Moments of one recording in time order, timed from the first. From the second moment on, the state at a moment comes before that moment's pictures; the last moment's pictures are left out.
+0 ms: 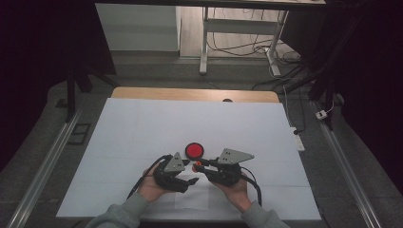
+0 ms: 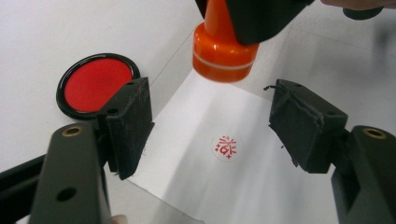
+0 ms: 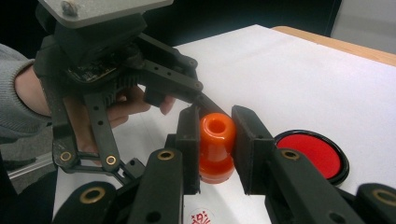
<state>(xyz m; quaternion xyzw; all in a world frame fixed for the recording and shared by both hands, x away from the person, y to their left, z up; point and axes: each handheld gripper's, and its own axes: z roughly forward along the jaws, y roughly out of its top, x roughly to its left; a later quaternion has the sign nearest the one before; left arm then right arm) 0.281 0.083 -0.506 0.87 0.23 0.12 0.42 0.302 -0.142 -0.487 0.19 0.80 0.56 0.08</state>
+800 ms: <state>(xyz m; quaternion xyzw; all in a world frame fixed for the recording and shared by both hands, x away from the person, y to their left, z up) 0.264 0.138 -0.501 0.86 0.28 0.14 0.41 0.307 -0.150 -0.483 0.20 0.80 0.57 0.09</state>
